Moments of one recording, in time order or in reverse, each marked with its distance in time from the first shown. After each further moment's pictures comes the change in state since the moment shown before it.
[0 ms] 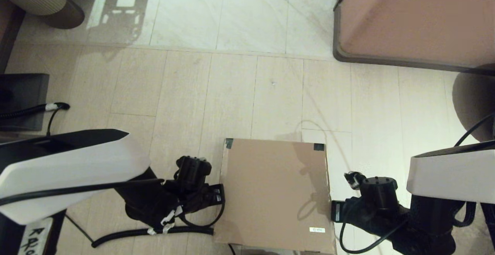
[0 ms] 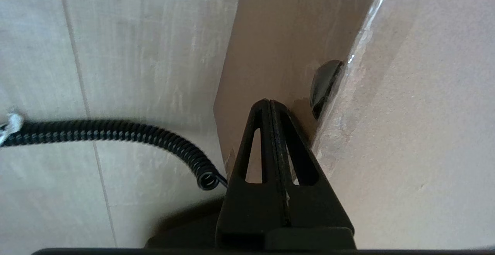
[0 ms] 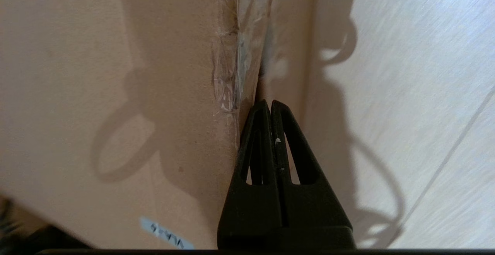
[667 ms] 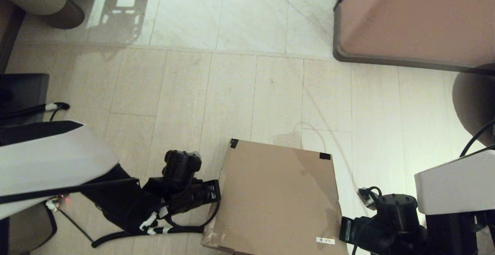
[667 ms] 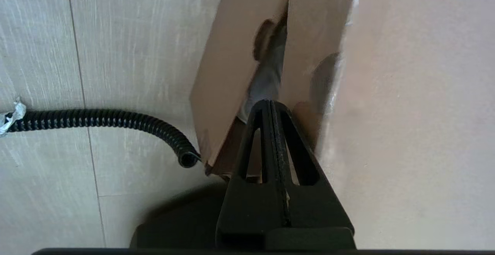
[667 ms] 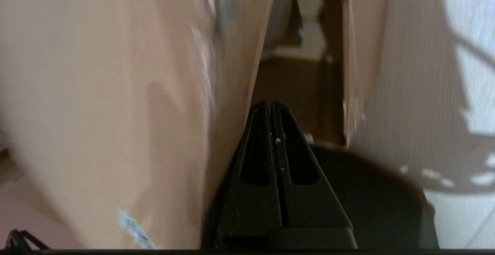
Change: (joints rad) left arm 0.004 -0.168 0.109 0.008 -0.008 -0.017; right arm 0.018 -0.007 0.260 -0.241 0.154 0.253
